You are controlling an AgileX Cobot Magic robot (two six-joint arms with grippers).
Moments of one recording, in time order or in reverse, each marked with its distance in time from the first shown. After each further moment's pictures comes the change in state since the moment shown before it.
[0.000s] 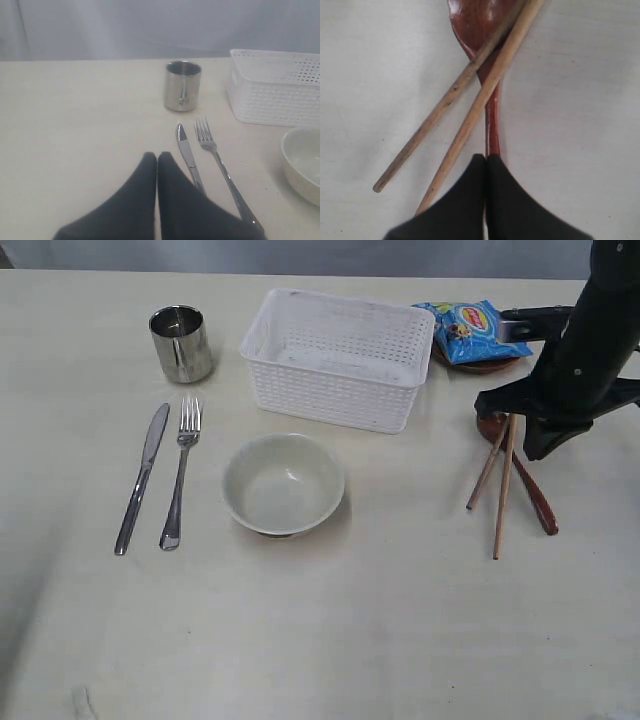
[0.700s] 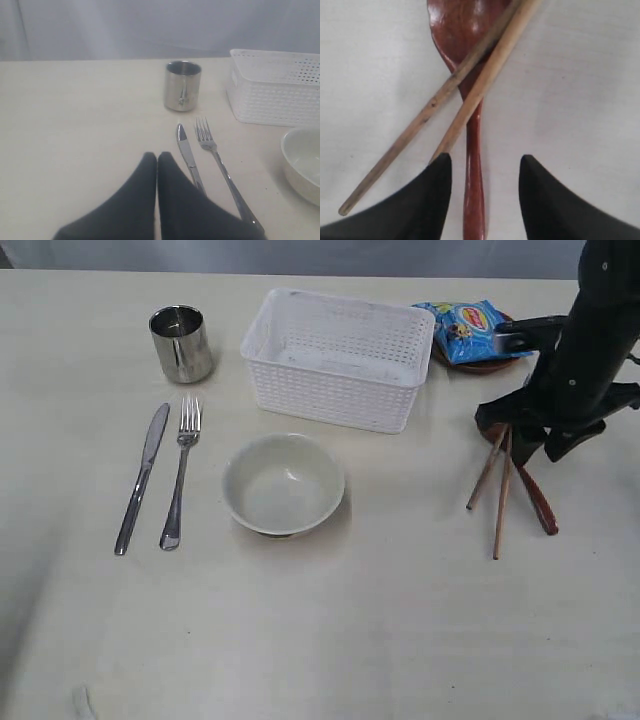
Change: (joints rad) left arm 0.000 0.000 0.000 0.000 0.000 0.000; right arm 0.000 0.048 0.002 -0.052 -0.046 -0.012
